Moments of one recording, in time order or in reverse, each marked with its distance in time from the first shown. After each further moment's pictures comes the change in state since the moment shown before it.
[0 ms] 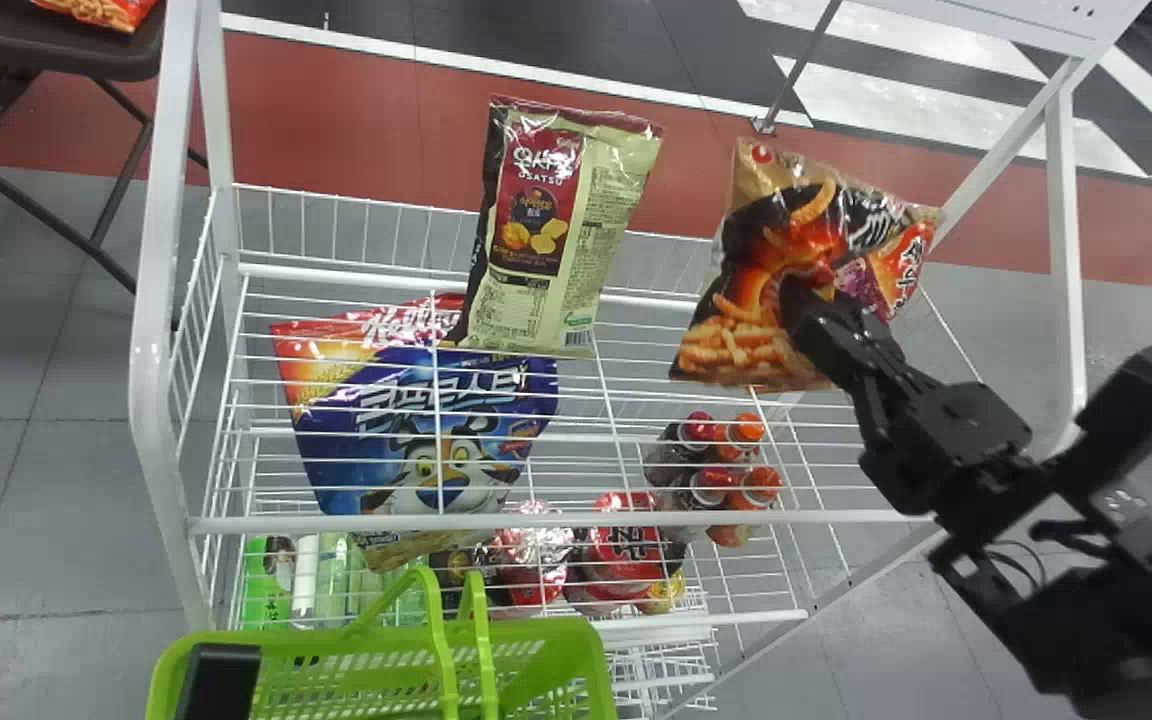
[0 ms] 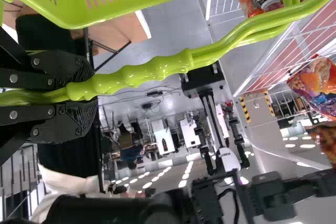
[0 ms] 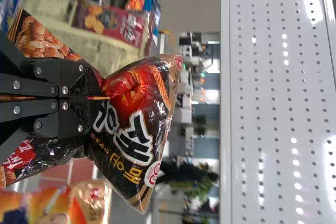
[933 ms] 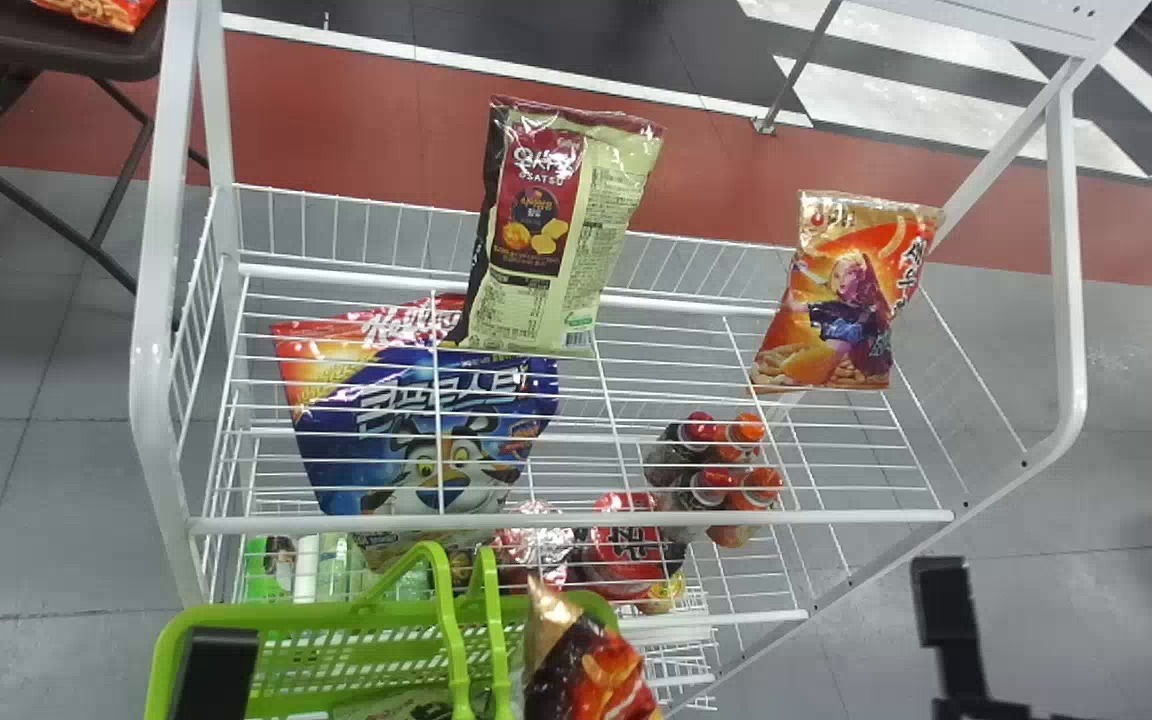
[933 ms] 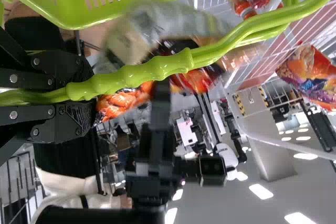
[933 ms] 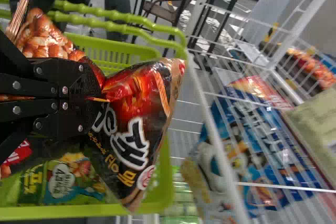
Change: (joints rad) left arm 0.009 0.000 -0.007 -0.075 0.008 0.022 -0.005; right arm 0.068 0.046 -0.077 -0.036 -0.225 1.108 0.298
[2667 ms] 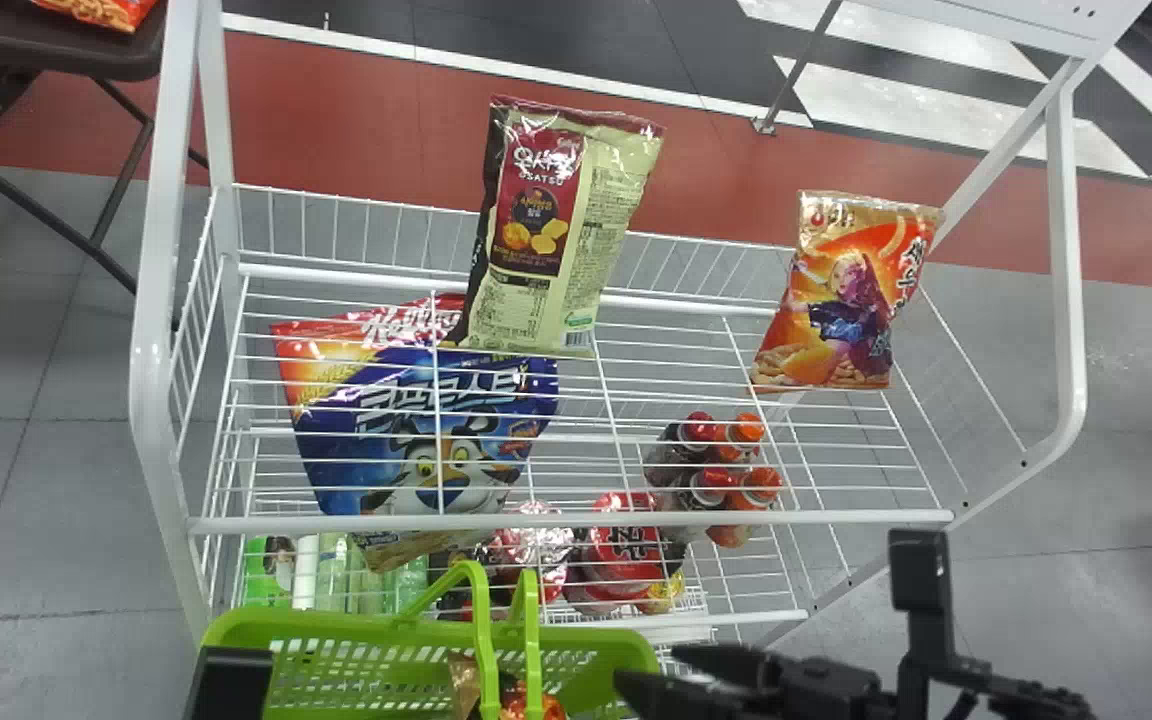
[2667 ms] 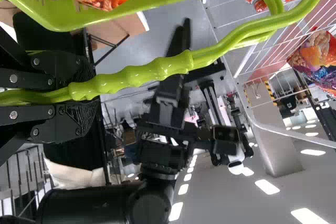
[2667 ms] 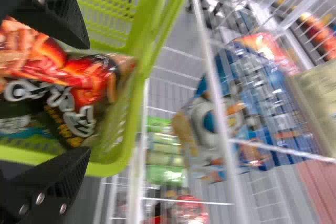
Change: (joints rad) left arm 0.025 0.000 -0.018 -0.037 -0.003 0.031 0.007; right arm 0.028 -0.026 0.108 0.025 0.176 -0.380 -0.085
